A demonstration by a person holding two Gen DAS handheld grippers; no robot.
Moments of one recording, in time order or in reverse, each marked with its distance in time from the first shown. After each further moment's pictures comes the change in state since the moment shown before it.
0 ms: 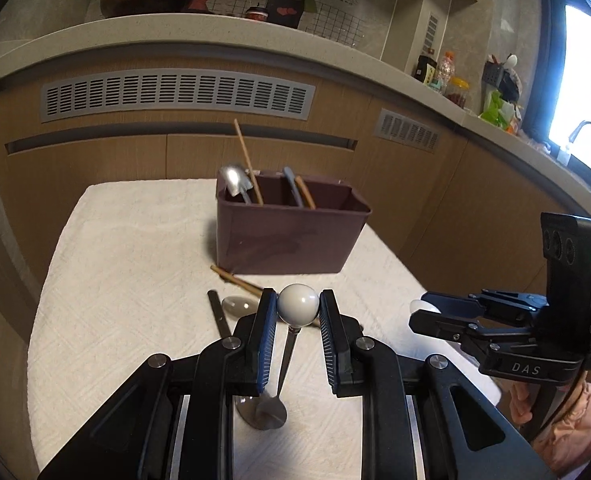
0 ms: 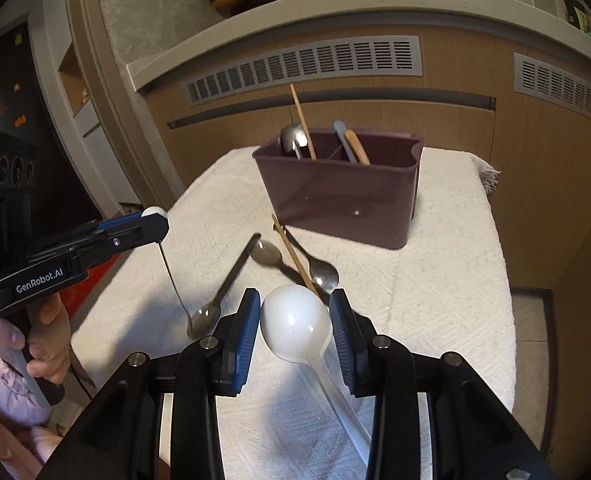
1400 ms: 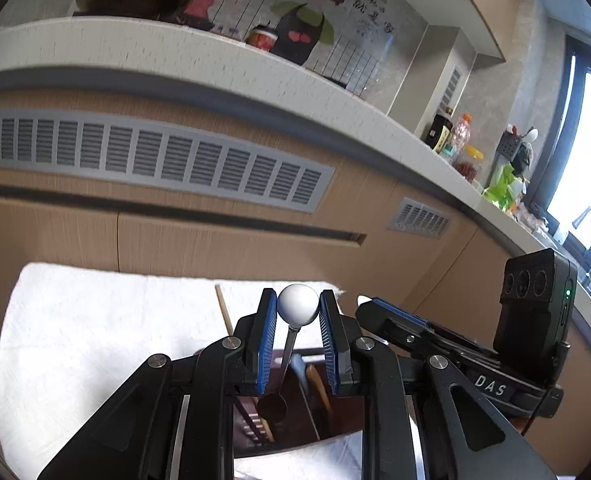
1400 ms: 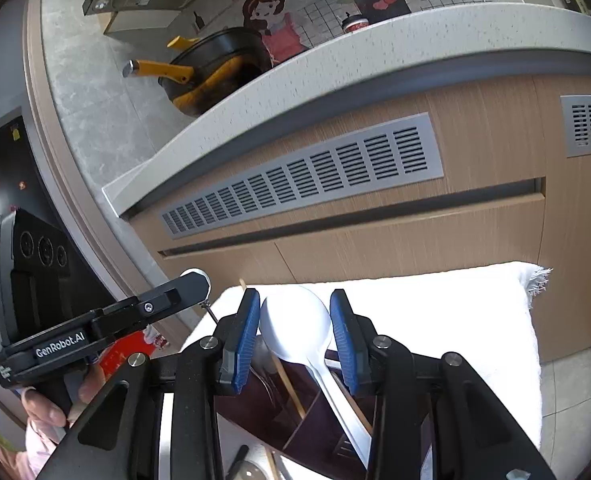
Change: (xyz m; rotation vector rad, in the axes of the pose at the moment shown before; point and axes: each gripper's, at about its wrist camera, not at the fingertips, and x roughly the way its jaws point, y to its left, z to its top) left arm 0.129 0.058 0.163 -0.119 -0.081 -0.117; right arm 0.095 -0.073 0.171 0.144 -0.242 0.126
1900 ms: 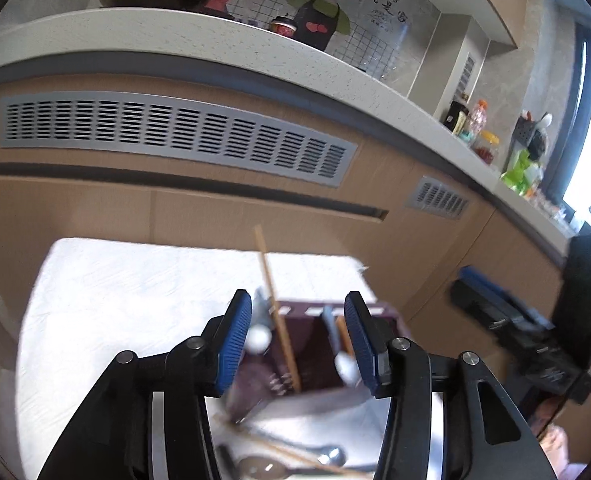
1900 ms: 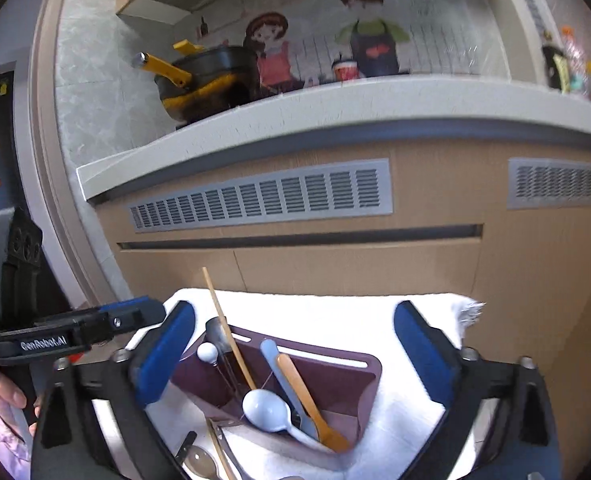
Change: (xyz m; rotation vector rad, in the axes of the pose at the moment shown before) left arm -0.036 0.005 -0.040 0.018 0.024 0.111; right arm -0.056 0.027 -0.023 -0.157 -0.127 -0.223
